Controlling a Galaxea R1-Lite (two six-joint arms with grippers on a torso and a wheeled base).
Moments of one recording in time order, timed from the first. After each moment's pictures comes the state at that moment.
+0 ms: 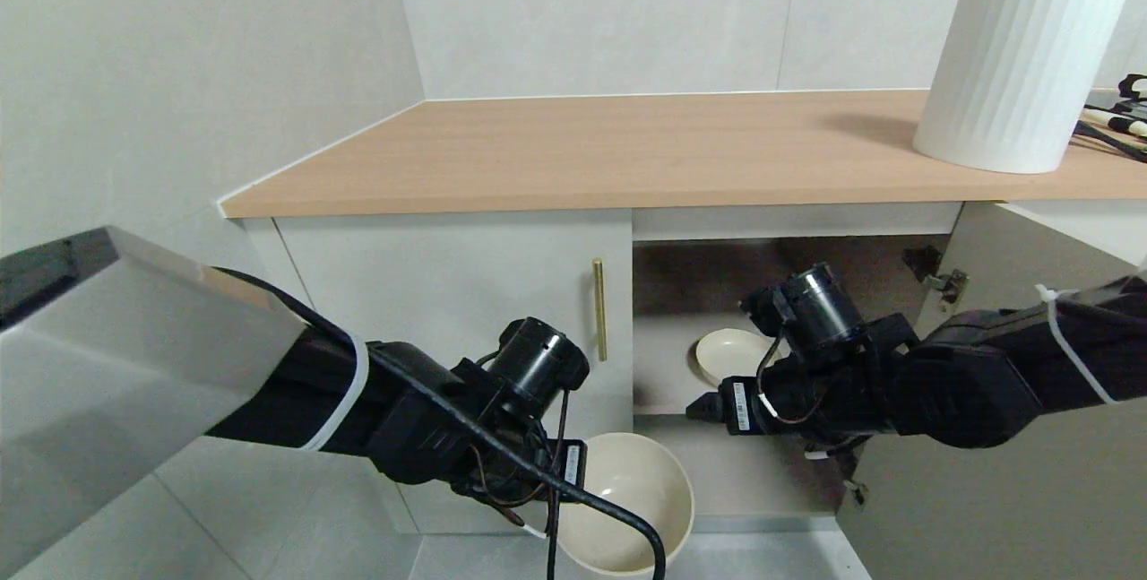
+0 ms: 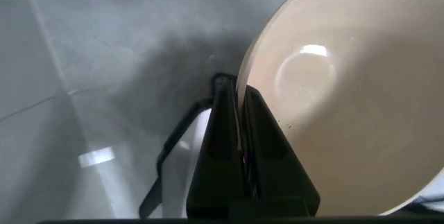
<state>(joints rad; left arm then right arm) -0.66 2.06 -1.07 0.13 0.07 -0.53 0.61 1.94 -1.06 -0.06 -0.06 0.45</state>
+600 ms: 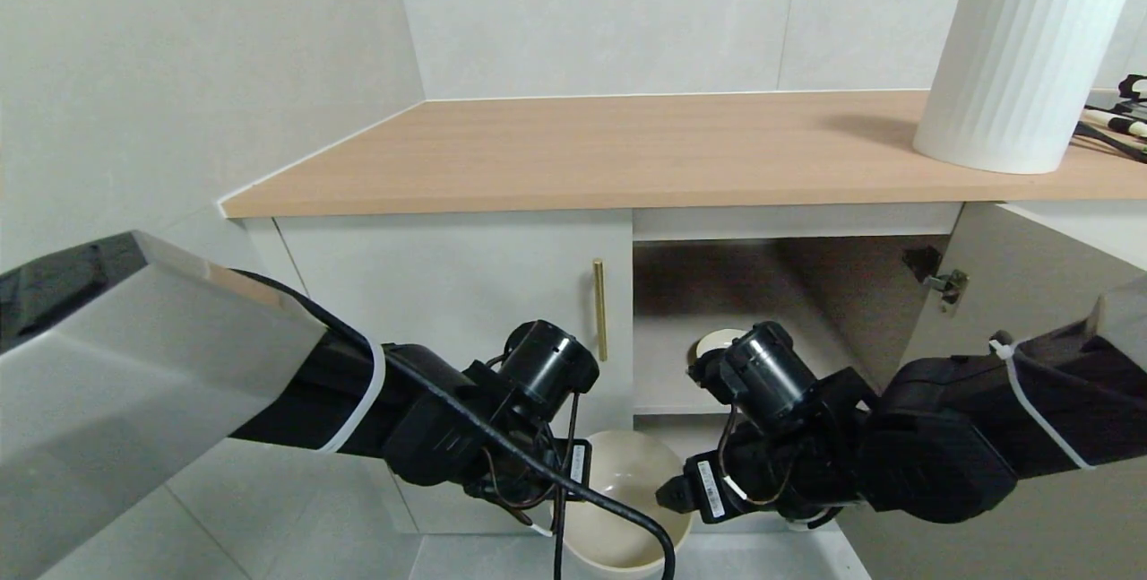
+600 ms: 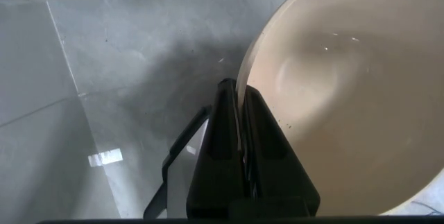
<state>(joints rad) -0.67 2.07 -1.09 0.12 0.12 -0.54 0.76 1.97 -1.02 -0.01 -0.08 0.40</state>
